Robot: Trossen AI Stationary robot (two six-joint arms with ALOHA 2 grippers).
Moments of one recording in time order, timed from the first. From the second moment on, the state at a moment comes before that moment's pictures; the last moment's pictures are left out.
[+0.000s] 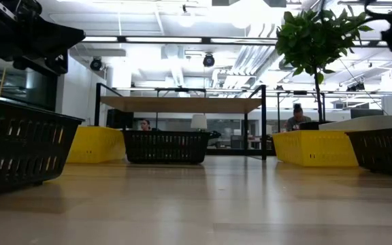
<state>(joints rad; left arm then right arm) -0.01 0.00 0.01 0.12 -0.19 -0.05 0.70 1.17 0.84 -1.29 0.05 1.87</state>
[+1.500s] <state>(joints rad) -0.01 0.00 0.01 0.12 -0.19 -0.05 0.77 1.63 0.80 -1.30 0.10 2.18</state>
